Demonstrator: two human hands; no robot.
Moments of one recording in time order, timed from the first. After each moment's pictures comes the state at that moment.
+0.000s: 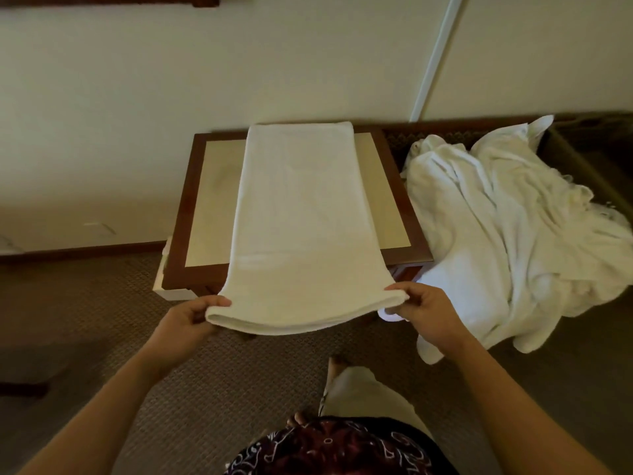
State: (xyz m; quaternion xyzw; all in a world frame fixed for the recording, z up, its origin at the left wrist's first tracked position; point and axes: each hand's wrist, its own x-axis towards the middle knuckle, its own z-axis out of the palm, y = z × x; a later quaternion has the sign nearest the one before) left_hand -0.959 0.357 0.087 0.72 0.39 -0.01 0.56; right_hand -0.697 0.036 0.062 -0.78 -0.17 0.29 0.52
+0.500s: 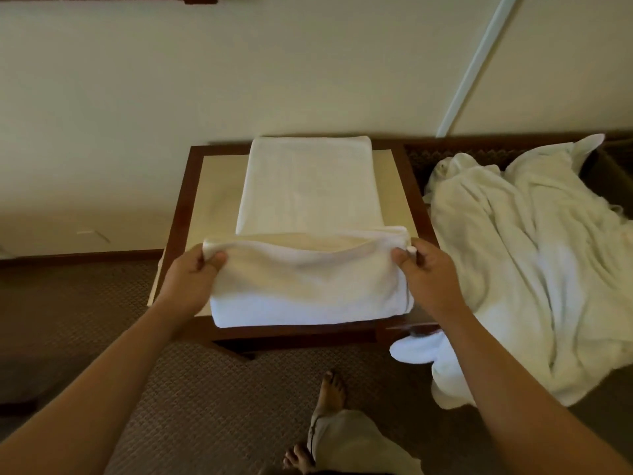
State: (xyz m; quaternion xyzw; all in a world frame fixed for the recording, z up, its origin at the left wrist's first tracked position) left_hand -0.803 0.459 0.089 0.75 0.43 0.12 0.49; right_hand -0.569 0.166 0.078 -0.84 -0.24 0.12 0.47
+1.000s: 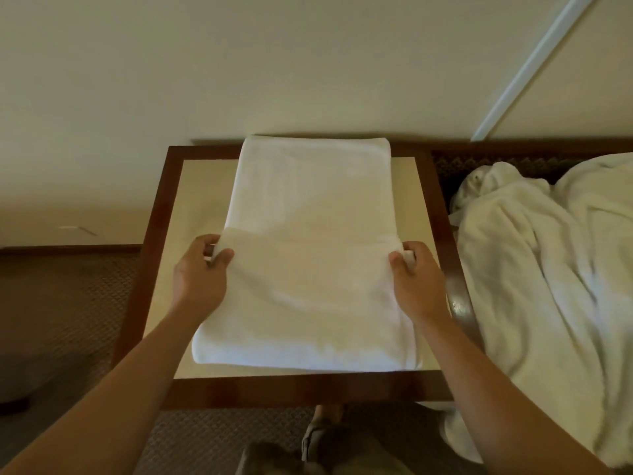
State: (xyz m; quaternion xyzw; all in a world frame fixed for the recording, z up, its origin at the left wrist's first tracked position) left_hand -0.684 0.523 0.021 0.75 0.53 0.13 0.37; right_hand -0.475 0.260 0.009 -0.89 -0.15 0.14 0.40
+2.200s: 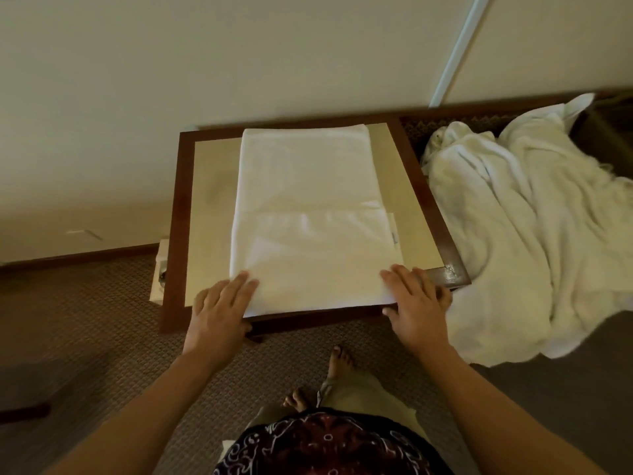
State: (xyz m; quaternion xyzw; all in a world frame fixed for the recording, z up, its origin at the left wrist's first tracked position) left_hand -0.869 0.444 -0.005 0.98 0.20 -0.08 0.06; right_hand -0.656 0.136 -0.015 -0.95 -0.31 0.04 0.07
